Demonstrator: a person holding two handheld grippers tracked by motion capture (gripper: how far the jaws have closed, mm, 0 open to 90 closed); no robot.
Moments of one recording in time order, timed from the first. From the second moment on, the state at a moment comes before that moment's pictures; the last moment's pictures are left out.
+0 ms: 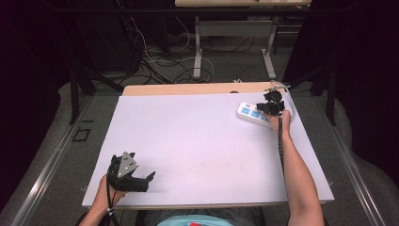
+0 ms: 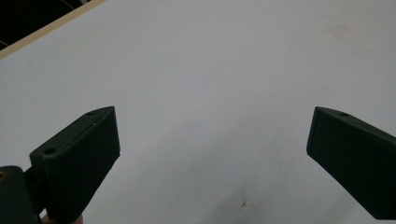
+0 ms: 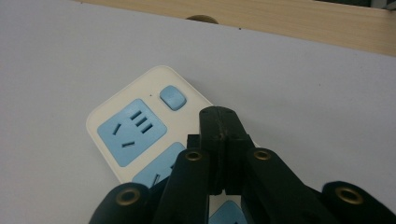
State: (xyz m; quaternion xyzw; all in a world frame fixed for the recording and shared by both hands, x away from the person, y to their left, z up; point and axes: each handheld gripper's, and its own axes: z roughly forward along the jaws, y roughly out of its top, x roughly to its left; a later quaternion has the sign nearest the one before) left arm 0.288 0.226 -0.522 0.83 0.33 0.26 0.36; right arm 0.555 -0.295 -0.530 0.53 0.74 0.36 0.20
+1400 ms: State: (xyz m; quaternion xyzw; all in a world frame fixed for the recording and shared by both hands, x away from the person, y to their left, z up) left arm 0.286 0.225 -0.522 0.83 0.33 0.26 0.36; right arm 0.556 -0.289 -0.535 0.55 0.73 0.35 0.22
